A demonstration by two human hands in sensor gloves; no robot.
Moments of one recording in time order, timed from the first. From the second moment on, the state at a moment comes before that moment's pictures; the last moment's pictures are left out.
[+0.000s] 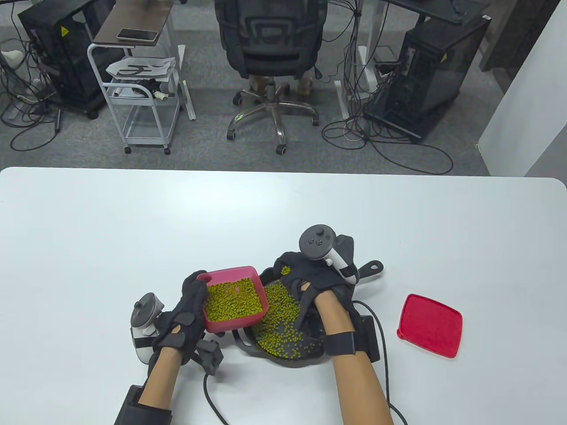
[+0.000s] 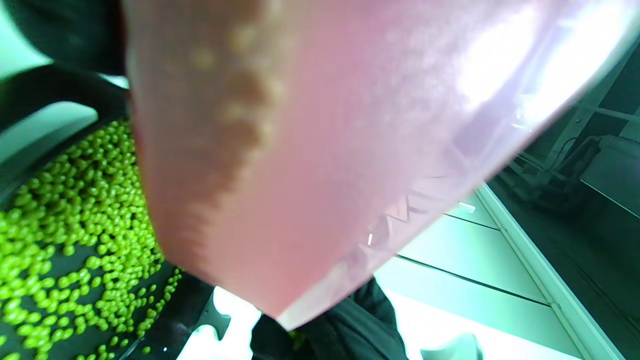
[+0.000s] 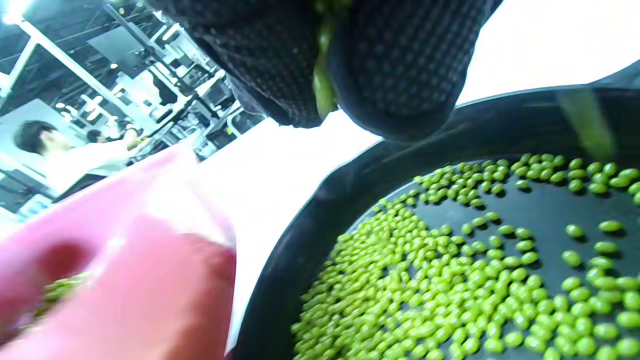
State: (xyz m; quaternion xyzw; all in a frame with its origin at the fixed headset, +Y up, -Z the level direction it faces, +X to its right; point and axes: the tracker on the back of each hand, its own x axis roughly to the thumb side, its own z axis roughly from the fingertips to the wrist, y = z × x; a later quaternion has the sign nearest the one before) left_hand -0.234 -0.779 -0.294 -0.14 0.04 0.77 0.62; right_hand 0.059 -0.681 -0.381 0.04 0.18 0.94 0.29
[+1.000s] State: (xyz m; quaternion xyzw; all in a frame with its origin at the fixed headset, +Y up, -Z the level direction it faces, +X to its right) left_hand -0.238 -0.777 -0.294 -0.14 0.04 0.77 0.62; right_hand 0.062 -0.712 -0.349 0.08 0.34 0.92 0.17
